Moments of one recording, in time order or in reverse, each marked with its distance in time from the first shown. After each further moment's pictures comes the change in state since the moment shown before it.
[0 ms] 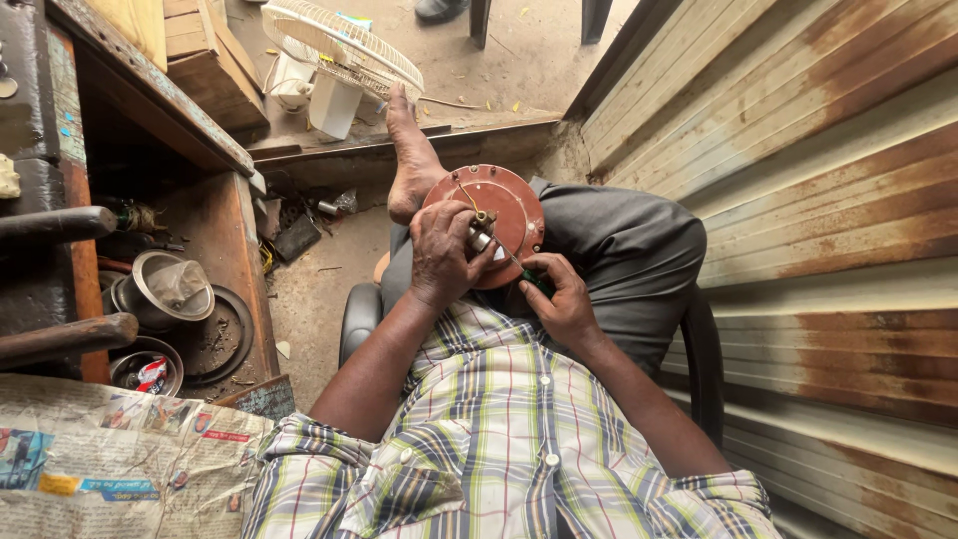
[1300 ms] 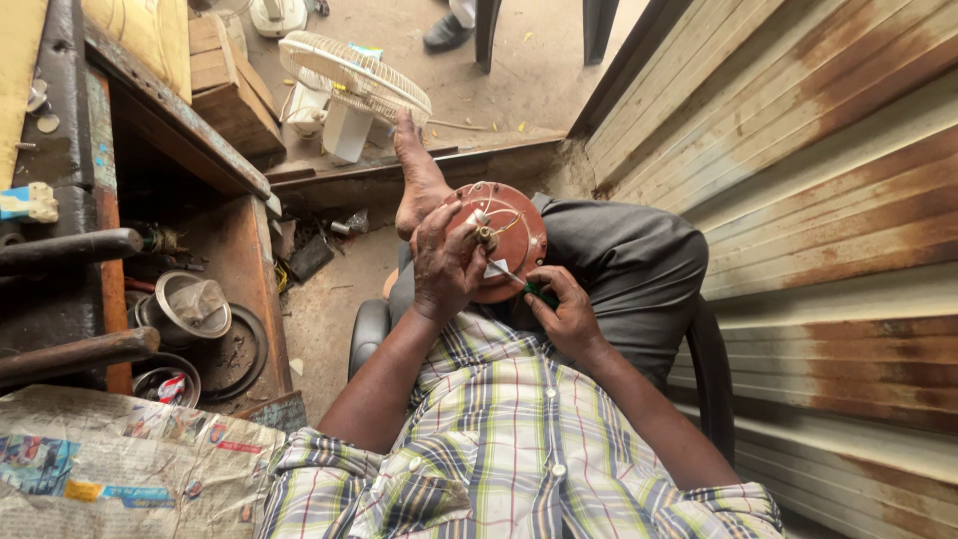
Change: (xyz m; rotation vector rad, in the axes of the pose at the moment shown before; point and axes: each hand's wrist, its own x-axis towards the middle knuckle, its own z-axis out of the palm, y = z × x) left_hand -0.006 -0.004 0.000 0.002 0.113 0.008; right_hand -0.001 0.002 -0.002 0.011 -0.017 -0.016
